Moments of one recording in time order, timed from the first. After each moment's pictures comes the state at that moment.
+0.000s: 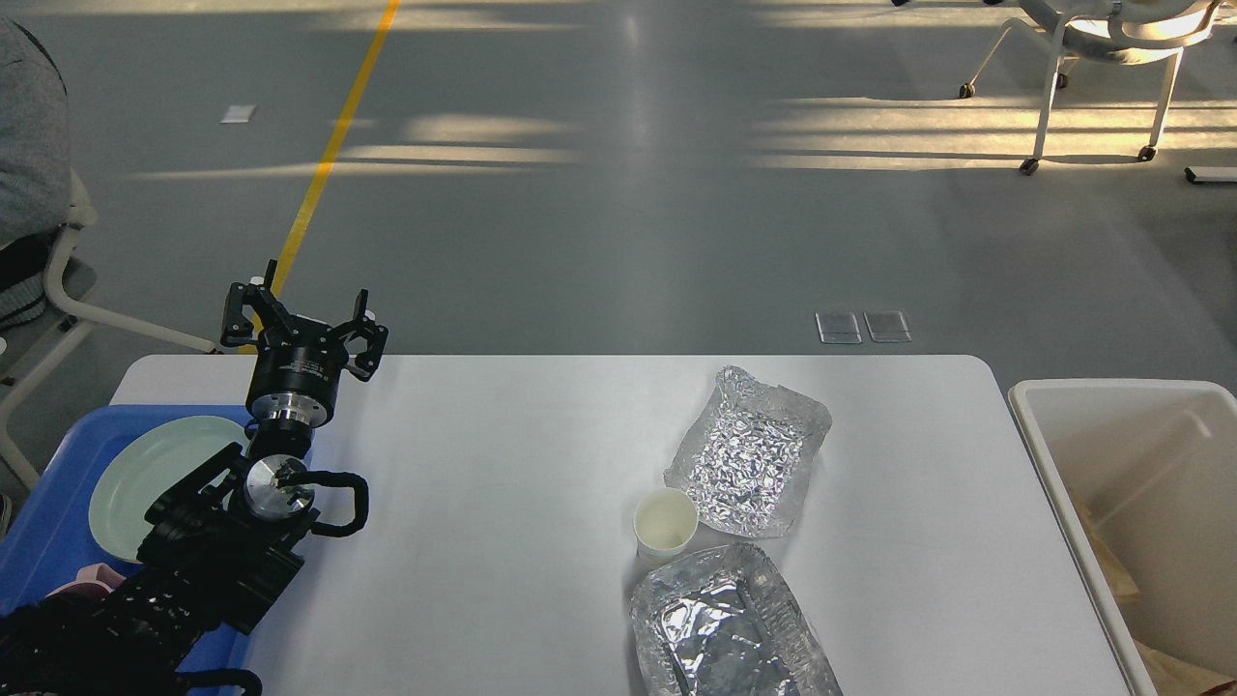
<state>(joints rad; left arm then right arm) -0.70 0.07 -0.98 -0.31 -0.15 -0.51 -0.44 2.30 -0.53 -0.75 0.87 0.16 0.96 -0.19</state>
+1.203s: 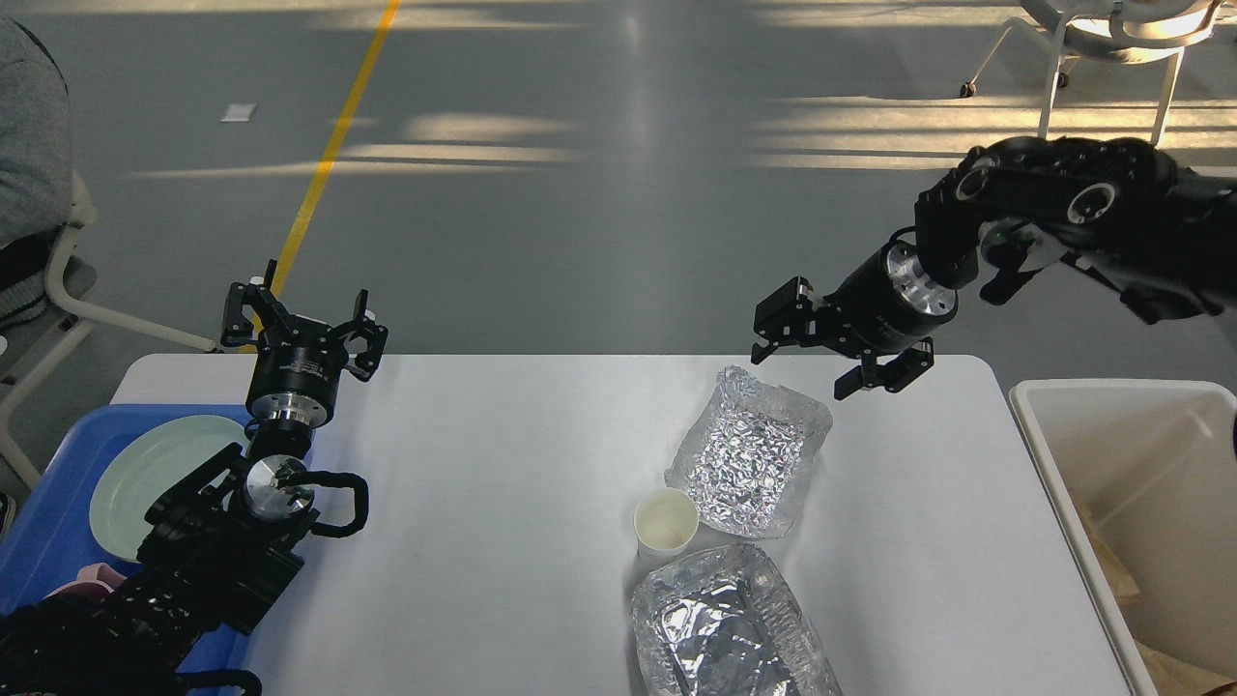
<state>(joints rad) -0.70 0.07 -0.98 -0.31 -0.15 -0.51 -0.44 1.64 -0.30 -0.78 0.86 -0.01 0.78 -0.20</state>
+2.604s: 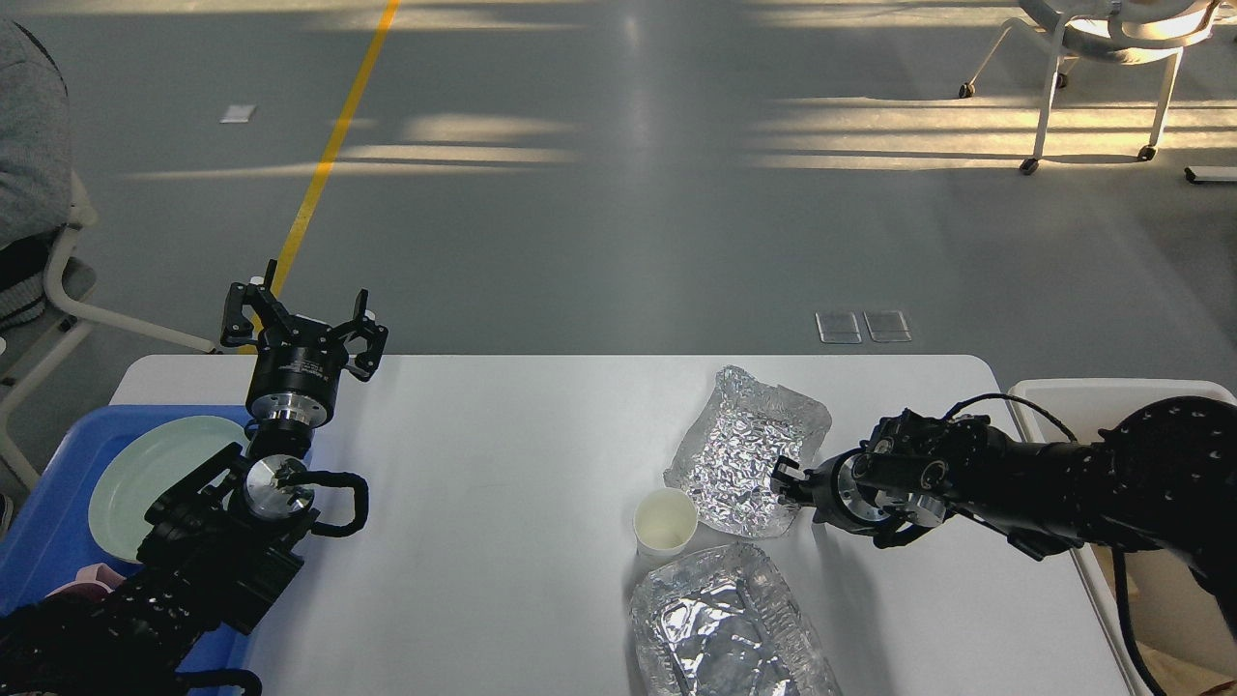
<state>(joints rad) -0.70 0.07 -0.98 -0.31 -0.15 -0.51 -0.44 1.12 -0.11 -0.76 0.74 -0.07 0.12 -0.20</state>
